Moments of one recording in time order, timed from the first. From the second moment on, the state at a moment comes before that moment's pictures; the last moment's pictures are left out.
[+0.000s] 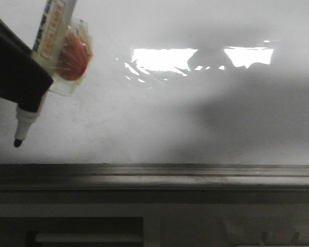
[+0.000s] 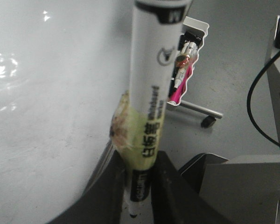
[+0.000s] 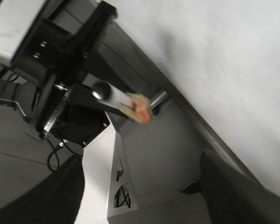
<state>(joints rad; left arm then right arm) -0.63 0.99 -0.75 -0.68 0.74 0.92 0.31 1.14 -1.02 1.03 1.13 -0.79</state>
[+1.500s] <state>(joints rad) -0.70 1.01 -0.81 -0.51 0.72 0.81 0.61 1.50 -1.40 0.74 1.19 -0.66</state>
